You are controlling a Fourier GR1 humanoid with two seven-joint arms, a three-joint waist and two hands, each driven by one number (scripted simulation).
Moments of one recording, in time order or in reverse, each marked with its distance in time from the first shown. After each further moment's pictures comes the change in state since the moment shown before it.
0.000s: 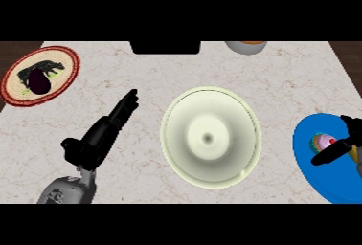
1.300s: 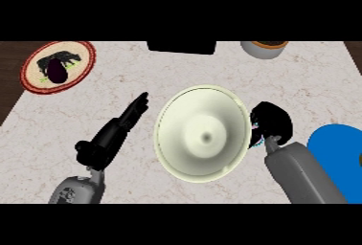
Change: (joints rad) left arm -0.004 -0.065 0.009 0.036 -0.060 -0.078 -0.036; right arm -0.172 0.390 0.197 0.027 0.424 -0.075 -0.127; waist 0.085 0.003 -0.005
